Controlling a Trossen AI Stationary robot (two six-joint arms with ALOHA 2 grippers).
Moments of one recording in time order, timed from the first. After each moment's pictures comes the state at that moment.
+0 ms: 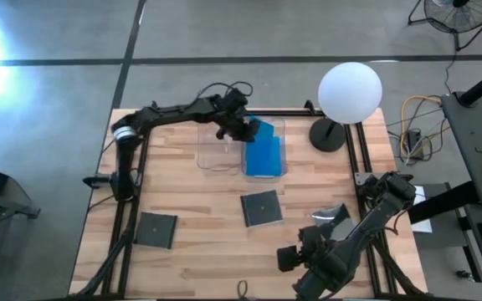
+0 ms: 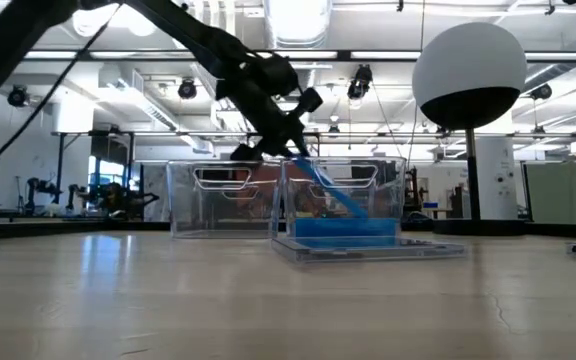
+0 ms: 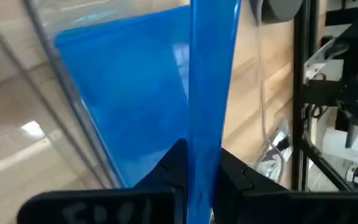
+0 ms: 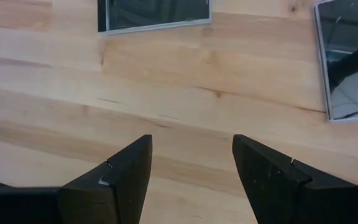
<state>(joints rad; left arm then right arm) 0.51 1.94 1.57 -0.53 0.44 -0.90 0.79 1.96 1.74 -1.35 0.39 2.27</state>
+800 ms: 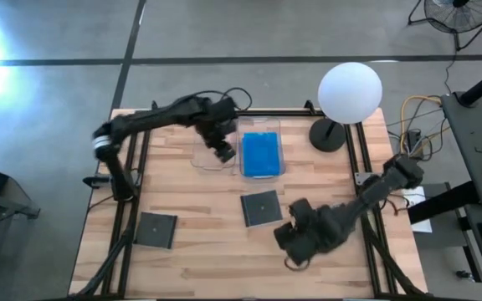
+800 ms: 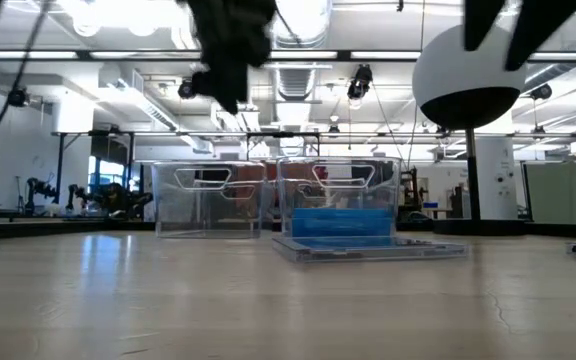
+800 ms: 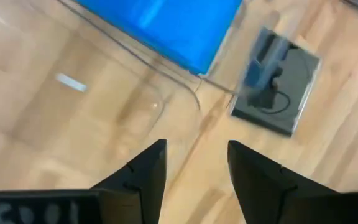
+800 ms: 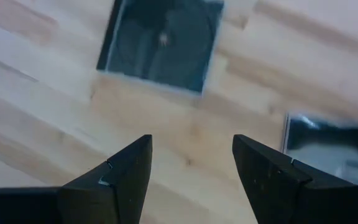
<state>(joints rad) 0.33 1.70 1.69 -1.20 0.18 -0.27 0.59 1.76 1.55 -1.28 0.38 1.74</state>
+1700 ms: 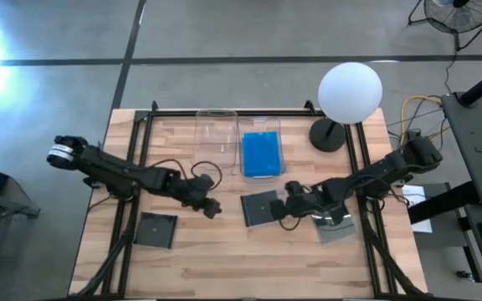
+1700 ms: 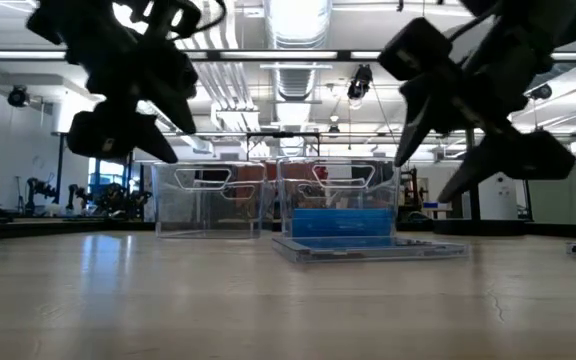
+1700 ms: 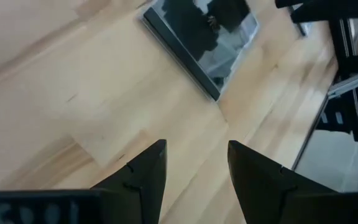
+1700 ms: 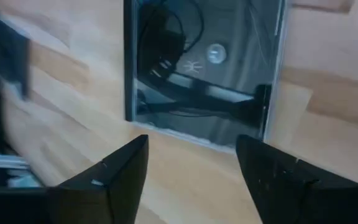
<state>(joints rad) -0.21 1.31 0.73 -0.20 0.00 -1.19 0.32 1.49 0.76 -0.19 0.17 1.67</state>
